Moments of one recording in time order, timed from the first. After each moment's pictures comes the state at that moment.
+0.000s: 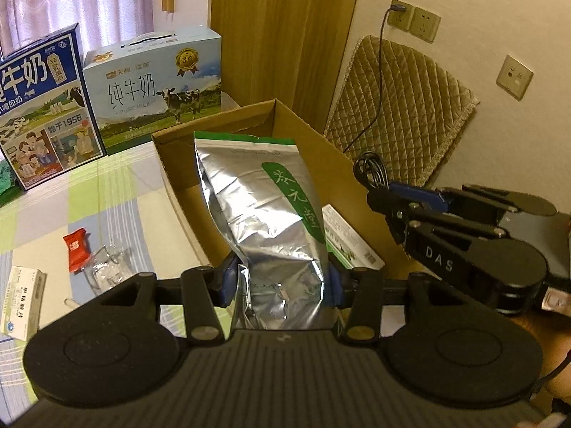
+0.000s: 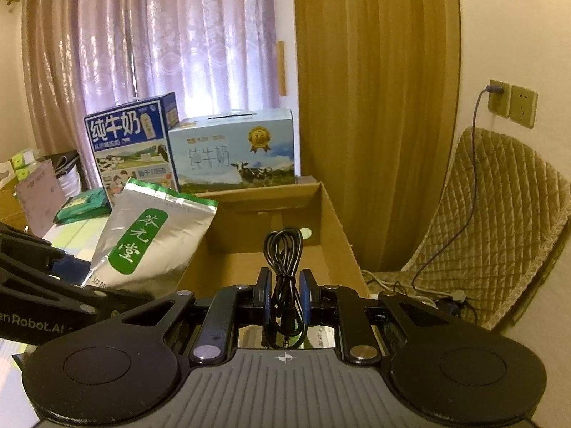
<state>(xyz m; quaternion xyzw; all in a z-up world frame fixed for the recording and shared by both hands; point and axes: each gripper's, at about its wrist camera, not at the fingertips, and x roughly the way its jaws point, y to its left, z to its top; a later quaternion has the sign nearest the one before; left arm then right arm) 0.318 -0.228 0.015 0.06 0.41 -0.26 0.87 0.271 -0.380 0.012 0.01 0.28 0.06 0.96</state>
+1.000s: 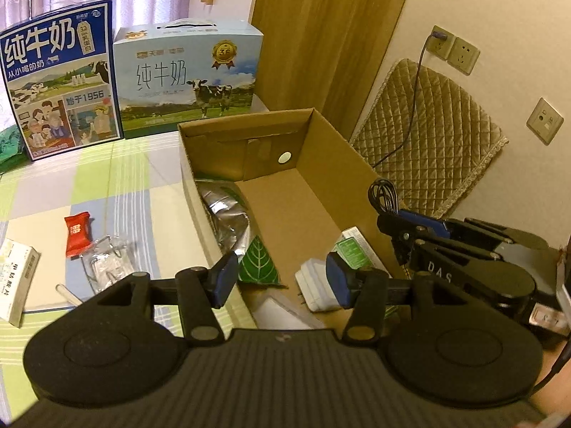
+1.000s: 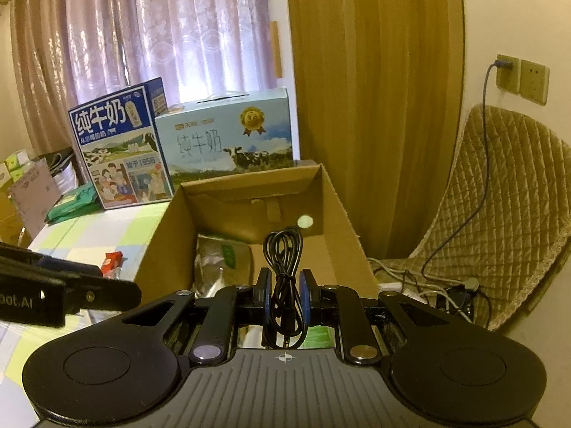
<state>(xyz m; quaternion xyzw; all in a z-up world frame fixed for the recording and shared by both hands) 0.343 -0.210 0.000 -0.01 0.41 -0.22 0.89 0.312 -0.385 -0.012 0.03 0.30 0.07 0.95</state>
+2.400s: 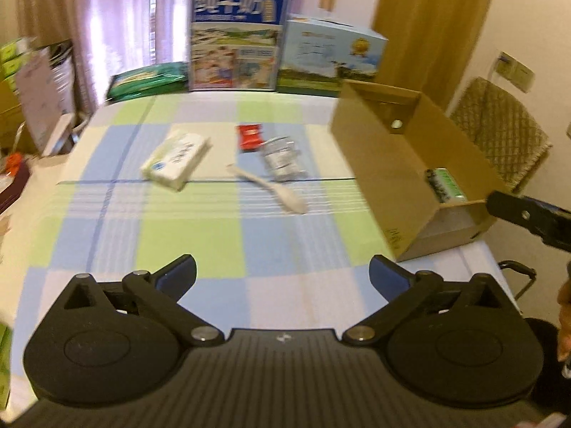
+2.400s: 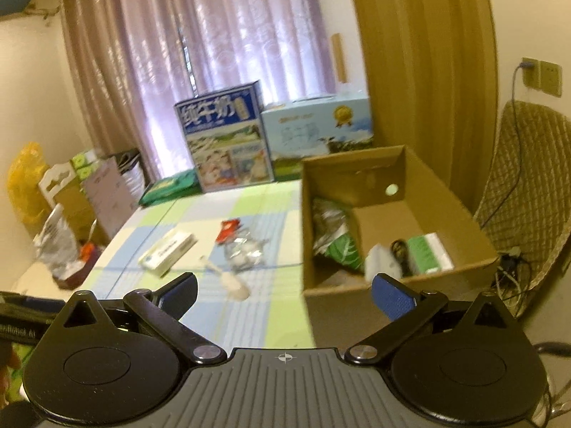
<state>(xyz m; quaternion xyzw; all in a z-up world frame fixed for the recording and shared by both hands) 0.159 -0.016 -0.003 -0.04 0.41 -0.07 0.91 0.153 -0.286 0.015 0.06 0.29 0.14 0.94</state>
